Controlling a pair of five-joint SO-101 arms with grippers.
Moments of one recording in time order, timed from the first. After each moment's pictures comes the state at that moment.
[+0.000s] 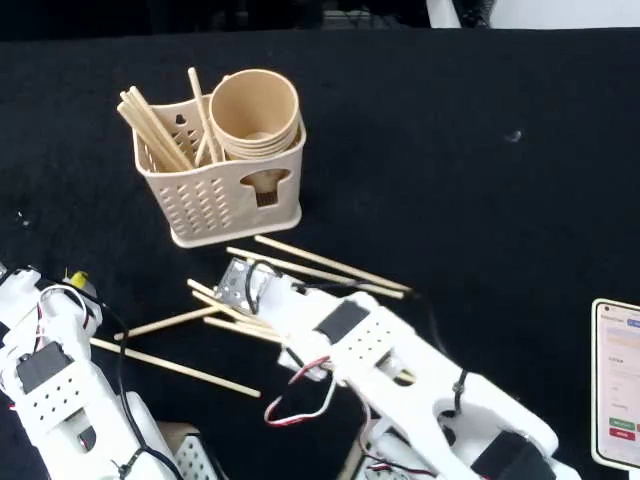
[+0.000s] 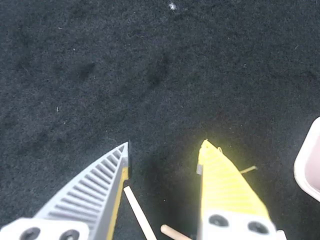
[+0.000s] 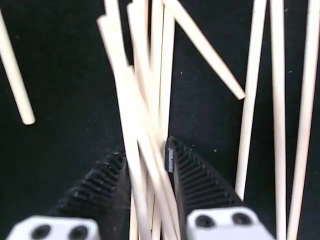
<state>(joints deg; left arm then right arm) -43.2 -67.5 78.8 42.6 8.9 -41.8 -31.2 66.6 49.4 24.7</state>
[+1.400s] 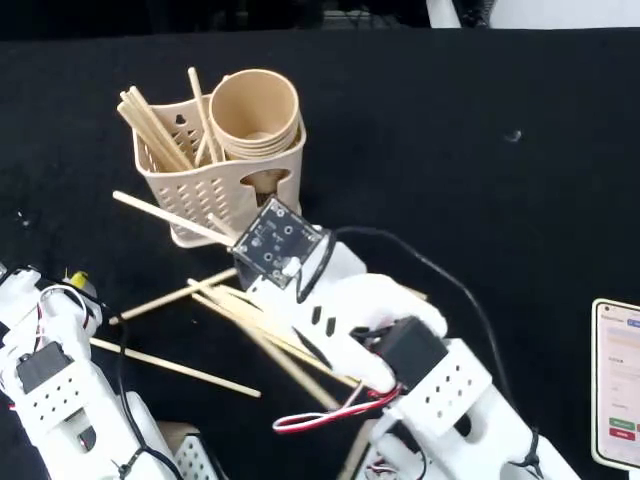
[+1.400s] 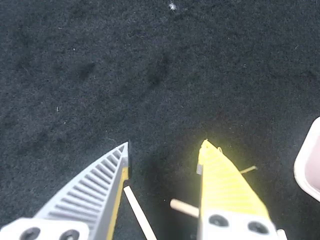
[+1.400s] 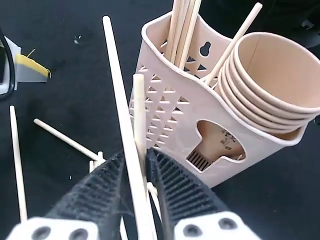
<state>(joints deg) -43.2 -67.5 78.8 42.6 8.9 -42.1 -57.2 49.6 46.5 16.7</state>
